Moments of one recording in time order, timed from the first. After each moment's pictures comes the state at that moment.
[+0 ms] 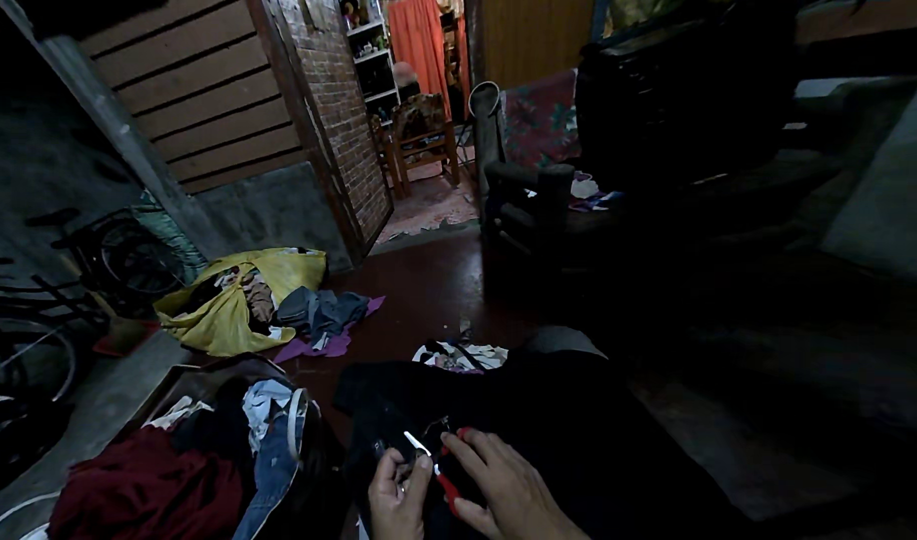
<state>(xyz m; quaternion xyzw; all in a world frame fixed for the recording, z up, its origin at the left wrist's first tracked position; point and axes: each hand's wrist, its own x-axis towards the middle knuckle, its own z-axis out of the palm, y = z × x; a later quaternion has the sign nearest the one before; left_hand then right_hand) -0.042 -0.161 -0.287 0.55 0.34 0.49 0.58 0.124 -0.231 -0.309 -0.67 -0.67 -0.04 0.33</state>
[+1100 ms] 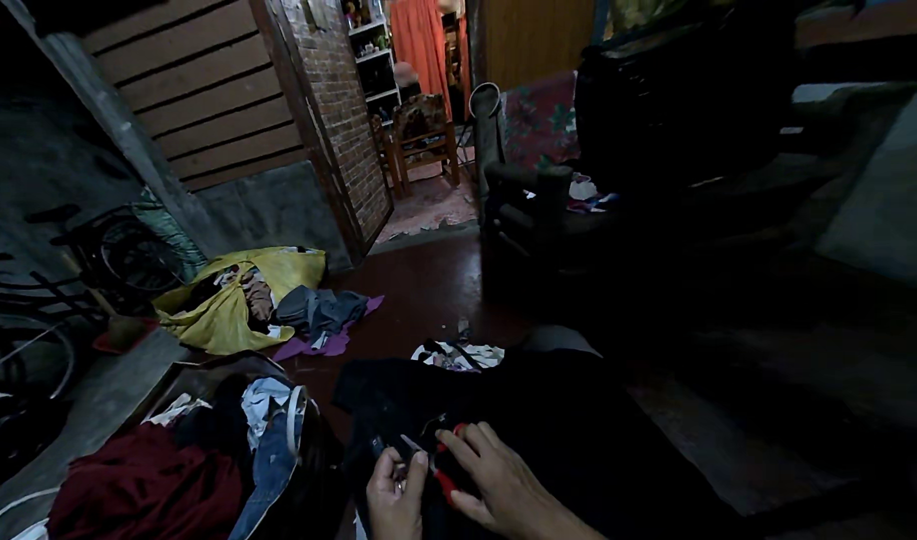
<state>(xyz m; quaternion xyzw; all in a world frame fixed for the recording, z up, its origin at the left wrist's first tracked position) -0.038 -0.162 -0.290 0.58 0.37 0.50 0.53 0.137 -0.219 -0.324 -0.62 -0.70 -0.03 0.35</state>
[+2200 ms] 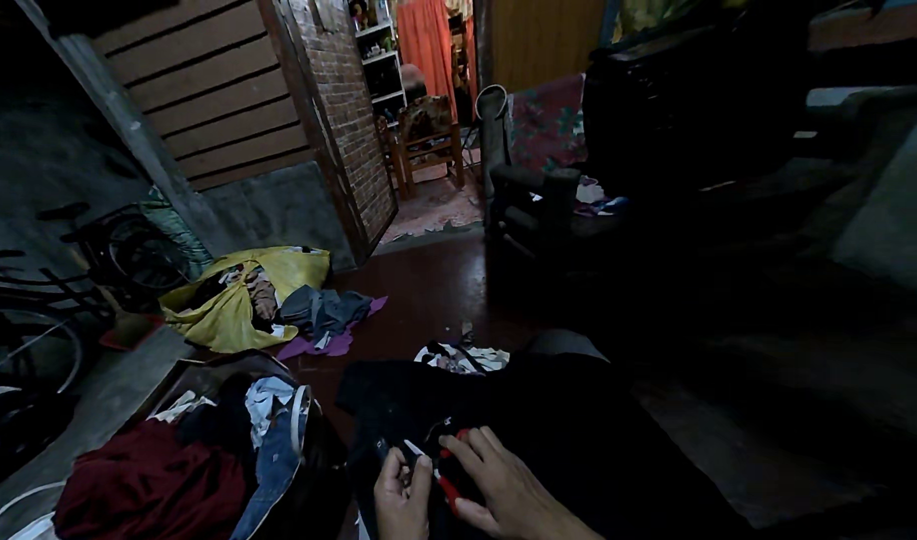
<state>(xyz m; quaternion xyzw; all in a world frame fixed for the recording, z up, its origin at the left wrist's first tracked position) -0.038 -0.162 -0.292 0.61 0.36 0.49 0.51 0.139 -0.218 -0.326 -0.61 -0.71 -0.02 0.35</state>
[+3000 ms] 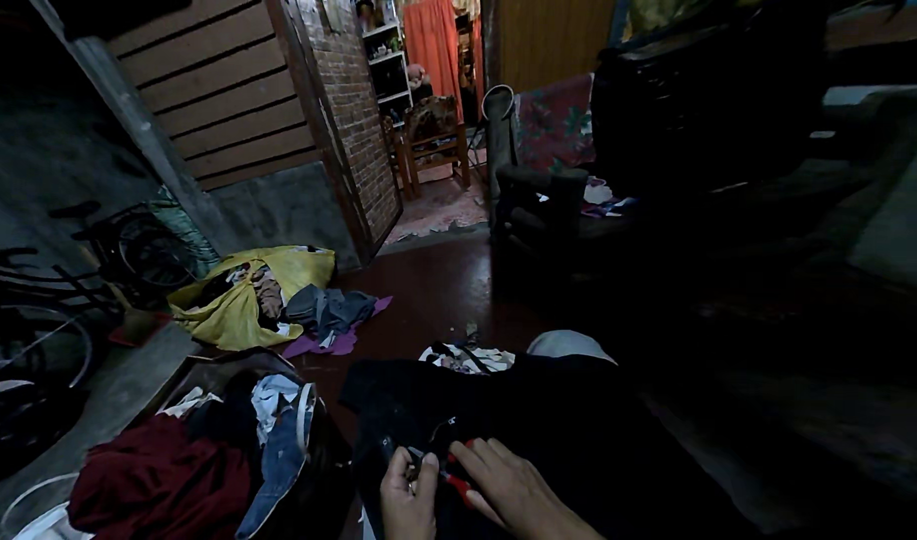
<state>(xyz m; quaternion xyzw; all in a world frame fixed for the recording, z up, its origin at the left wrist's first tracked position) -0.035 -0.163 -0.291 0.61 0.38 0.48 0.50 0.138 -0.223 -0.324 -0.63 -0.72 -0.02 0.28</state>
